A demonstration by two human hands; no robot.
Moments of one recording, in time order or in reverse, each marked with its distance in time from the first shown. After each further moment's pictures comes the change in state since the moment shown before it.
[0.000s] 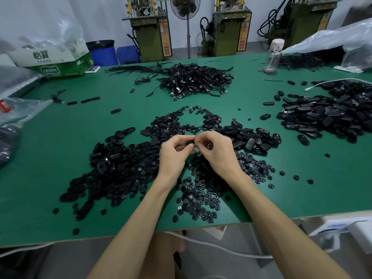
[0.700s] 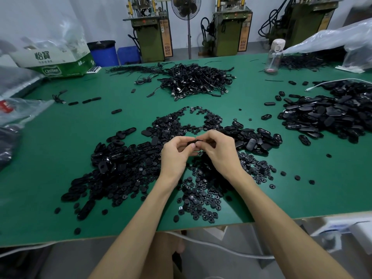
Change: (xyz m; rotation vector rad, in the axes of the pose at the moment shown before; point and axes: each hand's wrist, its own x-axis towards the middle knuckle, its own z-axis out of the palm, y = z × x) left_hand -0.001 0.000 0.002 0.000 0.010 -0.021; right_hand 0.002 0.004 0.000 0.129 -0.003 0.086
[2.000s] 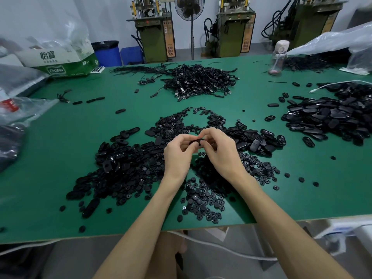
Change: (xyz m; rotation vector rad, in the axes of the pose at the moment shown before) left_hand -0.001 0.004 0.000 0.166 0.066 0.100; right_hand -0.005 -0.011 0.001 -0.115 0.005 -0.147
